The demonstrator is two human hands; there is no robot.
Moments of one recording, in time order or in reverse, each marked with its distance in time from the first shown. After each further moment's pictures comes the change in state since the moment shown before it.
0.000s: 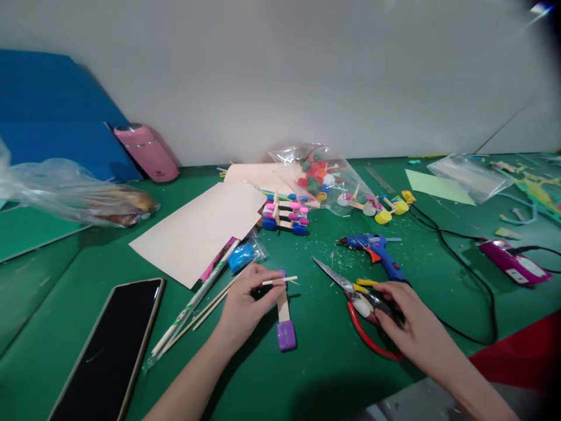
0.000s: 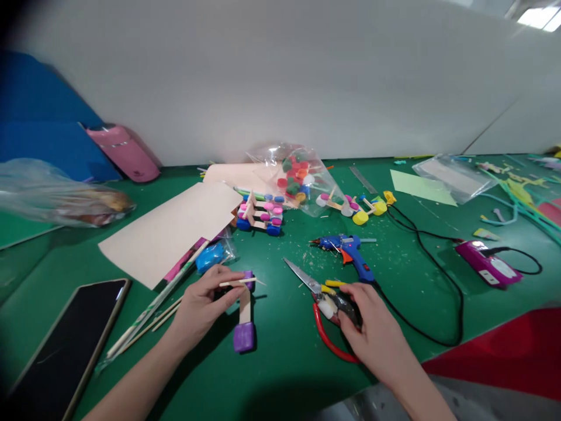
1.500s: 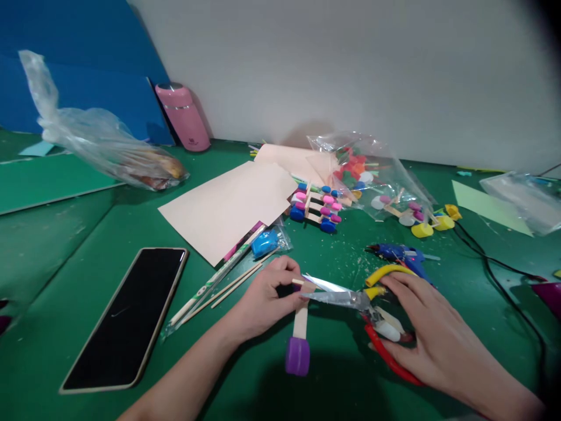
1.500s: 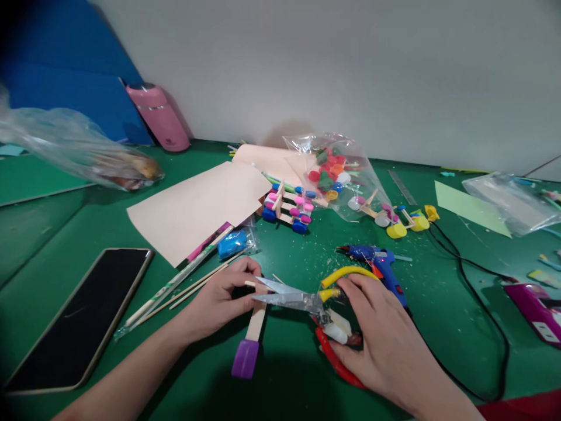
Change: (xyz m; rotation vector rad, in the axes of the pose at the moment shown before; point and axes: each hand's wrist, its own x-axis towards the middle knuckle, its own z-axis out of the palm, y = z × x) left_hand 0.000 0.003 -0.014 -0.121 -0.280 -0.092; right_hand 0.042 -0.039 -0.013 -0.466 -0.096 -0.480
